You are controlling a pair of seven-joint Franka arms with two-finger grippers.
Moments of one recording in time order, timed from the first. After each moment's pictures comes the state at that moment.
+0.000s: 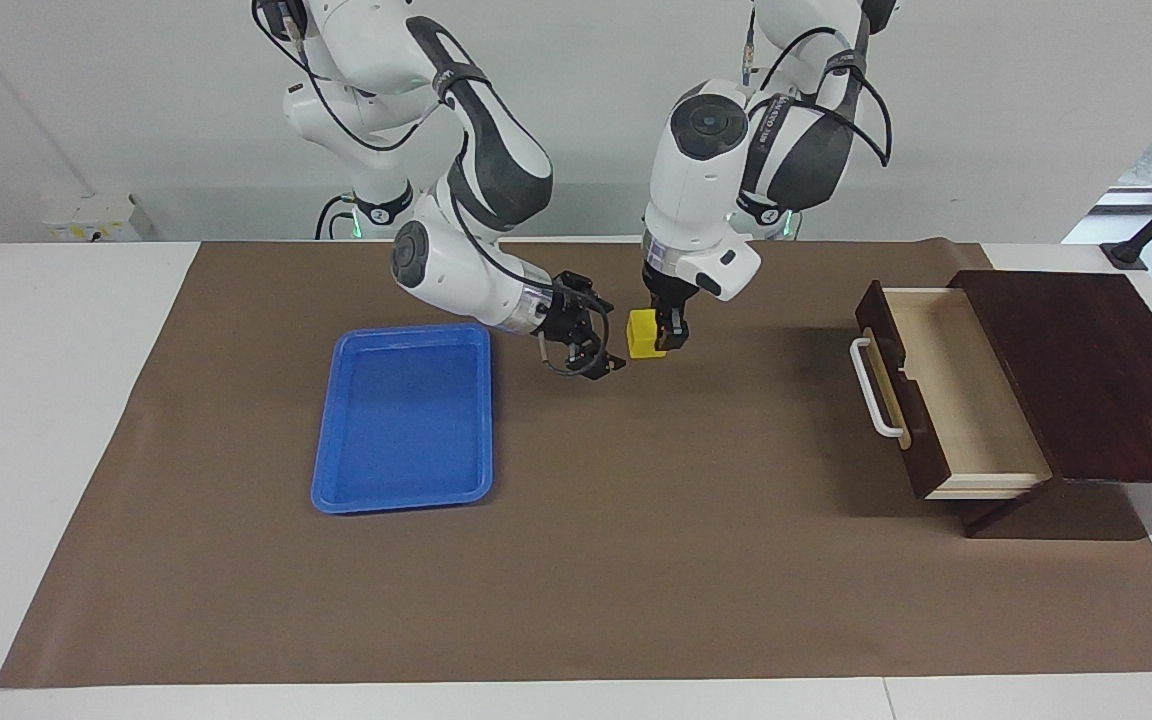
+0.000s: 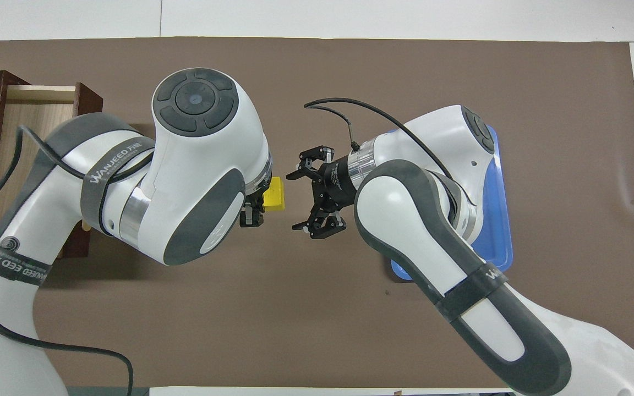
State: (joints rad) left arm -0.52 0.24 -0.09 -1.55 -0.02 1.72 -2.14; right arm 0.33 0.29 0.16 -1.78 0.88 2.10 1.51
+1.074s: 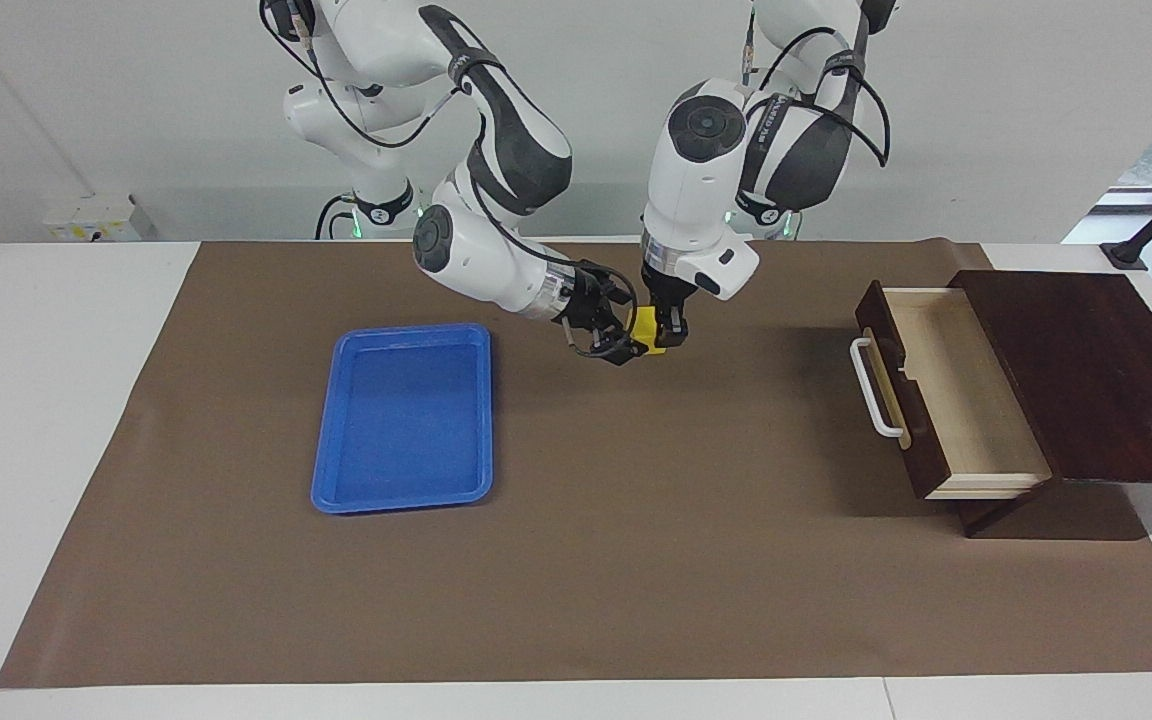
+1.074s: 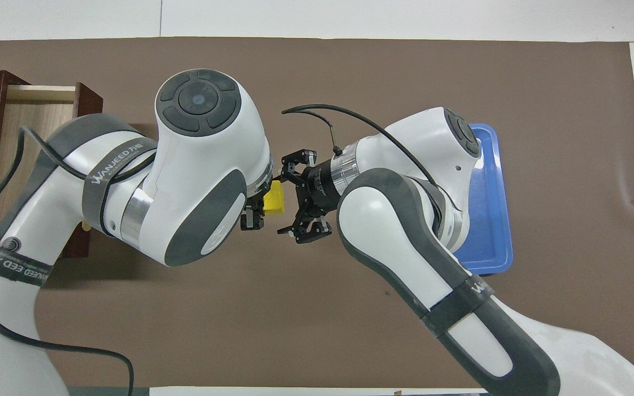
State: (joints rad) left arm -0.53 0.24 -0.09 -1.55 -0.02 1.69 -2.15; right arm 0.37 0.30 0.16 -1.75 0.88 2.11 1.50
